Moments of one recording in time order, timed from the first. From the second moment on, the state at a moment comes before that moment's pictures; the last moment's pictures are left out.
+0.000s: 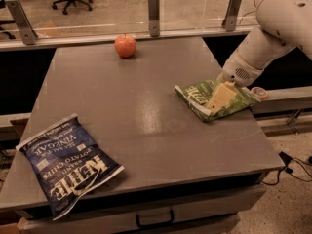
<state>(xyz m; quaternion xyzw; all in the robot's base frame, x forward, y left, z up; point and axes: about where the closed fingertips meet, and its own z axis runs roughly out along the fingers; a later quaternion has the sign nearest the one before) 0.588 -0.187 0.826 -0.53 0.83 0.12 0.15</state>
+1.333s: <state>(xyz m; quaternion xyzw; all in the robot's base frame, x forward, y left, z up) 0.581 -0.162 0.924 -0.57 0.78 0.12 0.24</state>
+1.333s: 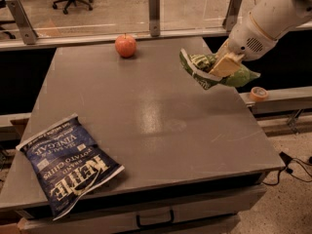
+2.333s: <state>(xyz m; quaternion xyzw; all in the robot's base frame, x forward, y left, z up) 0.551 -0.038 0.886 -0.69 0.67 0.19 0.22</state>
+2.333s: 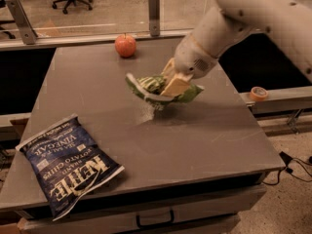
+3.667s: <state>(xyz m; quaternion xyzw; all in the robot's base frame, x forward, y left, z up) 0.507 0.084 0.863 -0.75 0.56 0.29 0.18</state>
